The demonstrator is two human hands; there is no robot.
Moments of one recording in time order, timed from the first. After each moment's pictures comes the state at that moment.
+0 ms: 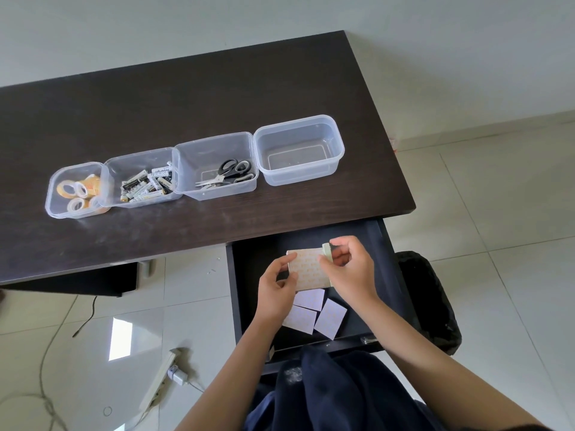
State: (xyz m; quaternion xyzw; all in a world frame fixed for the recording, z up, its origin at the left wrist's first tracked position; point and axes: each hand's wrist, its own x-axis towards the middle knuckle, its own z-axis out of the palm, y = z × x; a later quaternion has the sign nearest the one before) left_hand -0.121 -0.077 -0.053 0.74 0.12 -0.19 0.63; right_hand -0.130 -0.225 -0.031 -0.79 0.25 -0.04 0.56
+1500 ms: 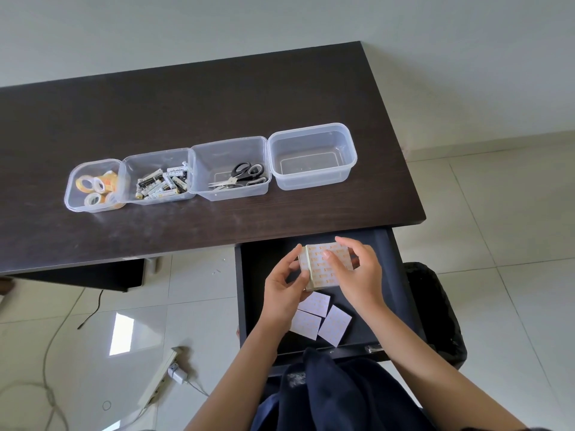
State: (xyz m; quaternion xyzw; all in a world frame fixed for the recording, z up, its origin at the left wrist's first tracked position) left_hand -0.122 -0.081 -0.026 0.62 0.11 -0.20 0.75; right_hand -0.126 -0.227 -0.041 -0.82 0.21 -0.08 0.52
